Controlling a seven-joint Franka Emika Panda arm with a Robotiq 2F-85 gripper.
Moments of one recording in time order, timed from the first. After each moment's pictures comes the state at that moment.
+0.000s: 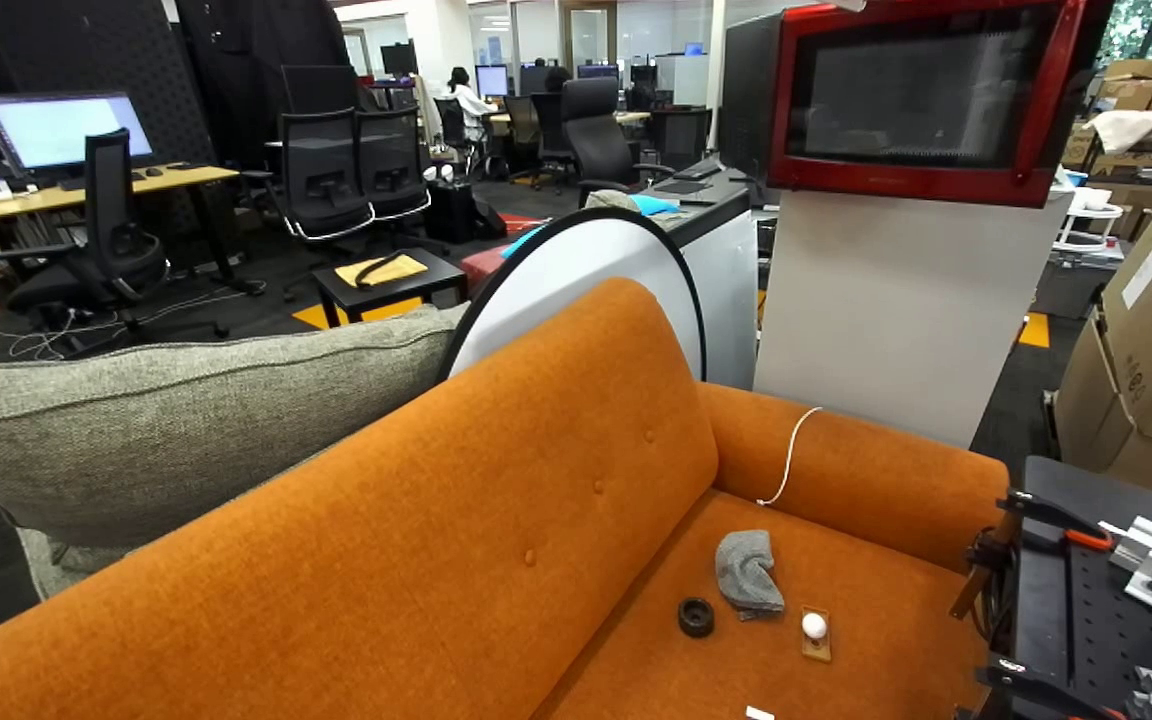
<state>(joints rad) -0.23 0.22 -0.20 -1.49 -1.52 1.96 1.98</state>
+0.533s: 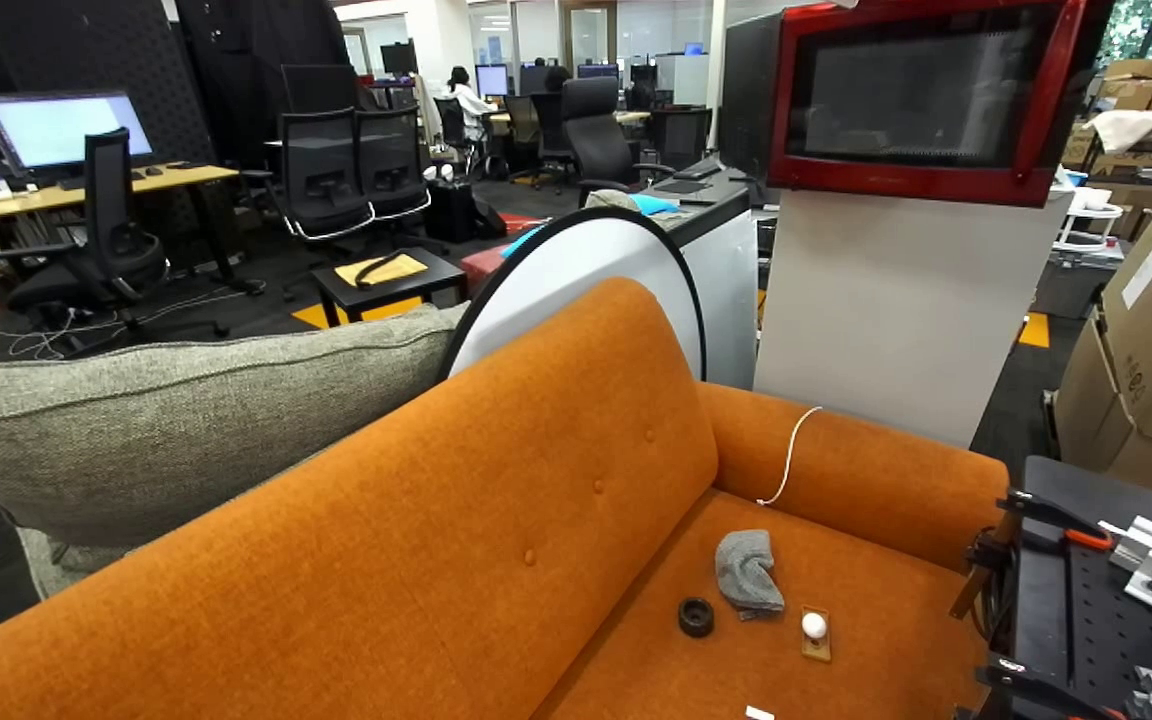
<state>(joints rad) -0.23 0.28 -0.20 -1.40 -1.47 1.92 1.97</state>
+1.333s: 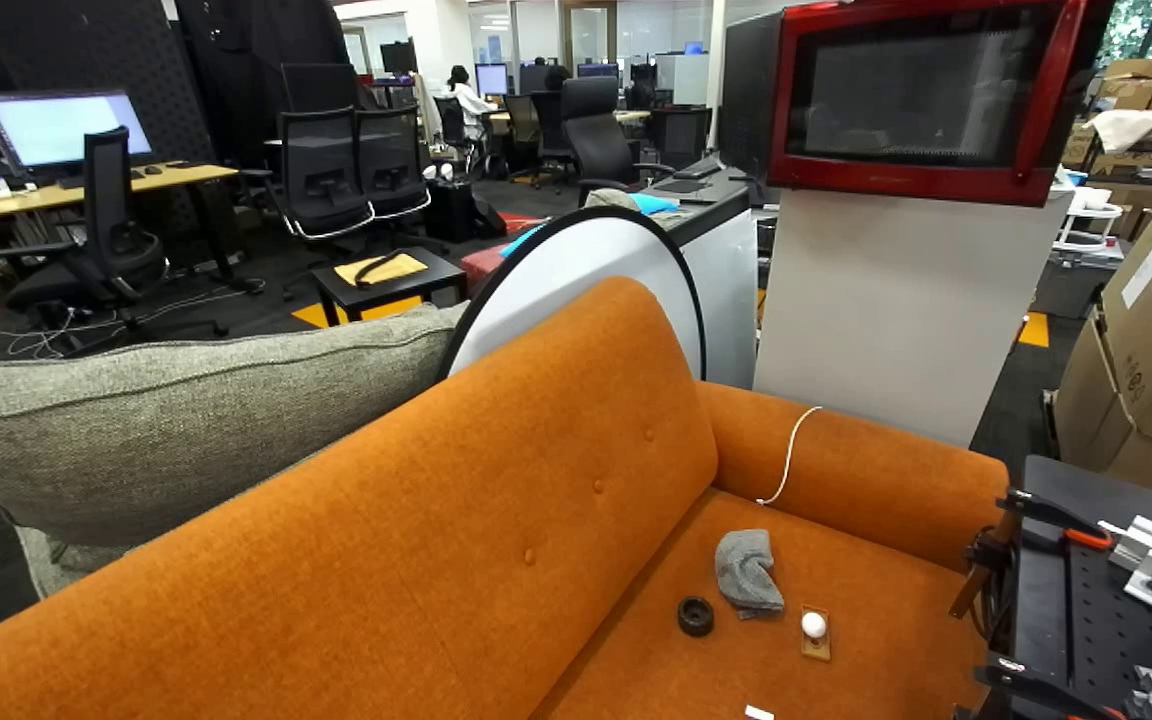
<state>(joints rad) -0.23 0.28 -0.20 -1.38 -1.42 1.92 1.97</state>
